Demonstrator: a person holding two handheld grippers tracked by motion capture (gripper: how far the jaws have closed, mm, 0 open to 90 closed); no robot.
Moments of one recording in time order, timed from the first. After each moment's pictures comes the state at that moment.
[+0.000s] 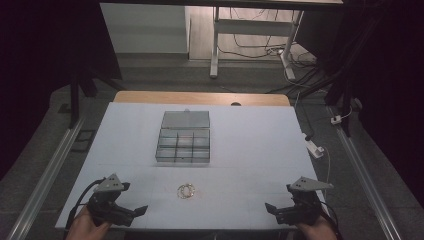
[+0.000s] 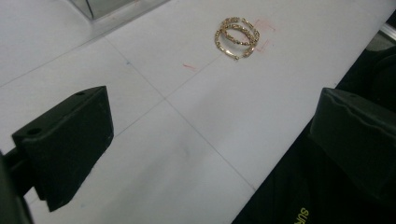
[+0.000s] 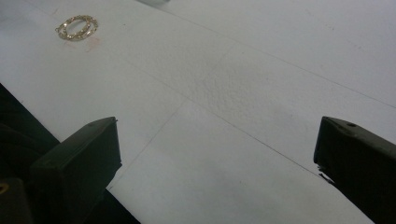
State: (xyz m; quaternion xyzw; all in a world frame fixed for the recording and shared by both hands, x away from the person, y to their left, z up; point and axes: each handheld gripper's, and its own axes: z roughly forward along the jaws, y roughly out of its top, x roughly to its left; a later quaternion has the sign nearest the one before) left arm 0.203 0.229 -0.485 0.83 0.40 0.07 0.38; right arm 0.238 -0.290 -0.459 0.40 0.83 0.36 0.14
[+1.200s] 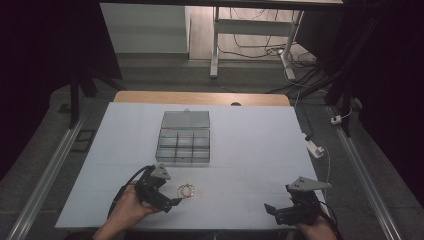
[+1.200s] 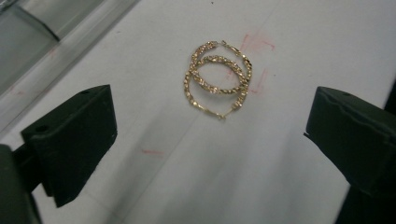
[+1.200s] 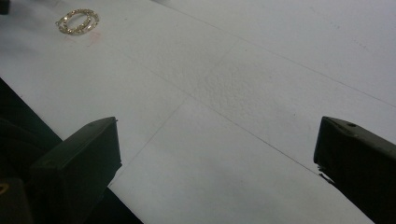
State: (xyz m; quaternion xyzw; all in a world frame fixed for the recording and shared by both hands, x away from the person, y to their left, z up) left arm 0.270 0.138 -0.506 0.90 0.31 0.05 0.30; right arm 0.238 -0.287 -0.460 0.39 0.84 0.36 0.13
